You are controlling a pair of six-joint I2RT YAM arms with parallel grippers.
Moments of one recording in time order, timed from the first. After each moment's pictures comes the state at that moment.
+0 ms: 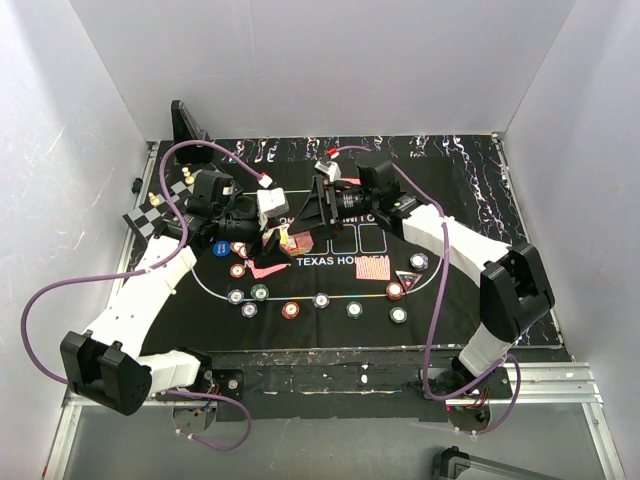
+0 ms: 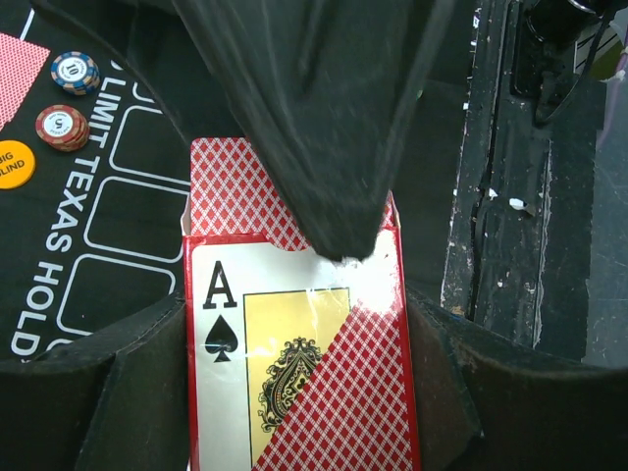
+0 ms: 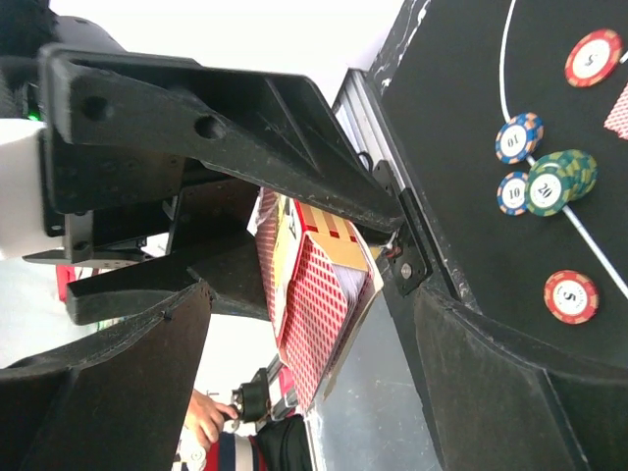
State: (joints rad) left arm -0.36 1.22 1.17 -0.73 0.88 0.58; right arm 0.65 1.65 1.29 0.01 -0.98 0.95
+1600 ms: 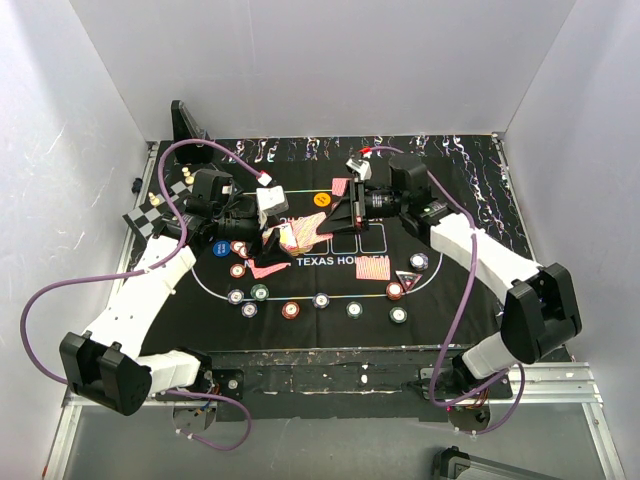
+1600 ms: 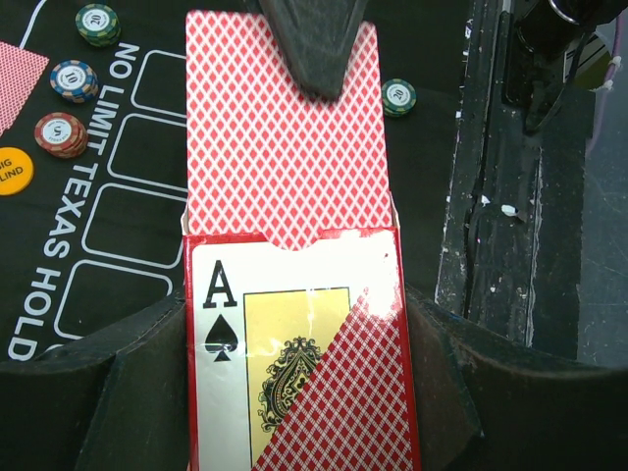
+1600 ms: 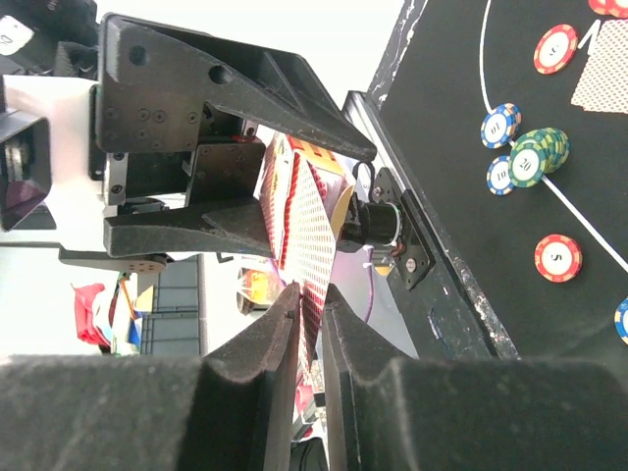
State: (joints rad) left arm -0.36 1.22 1.18 -0.73 0.89 0.56; right arm 0.55 1.50 1.15 0.01 -1.00 0.99
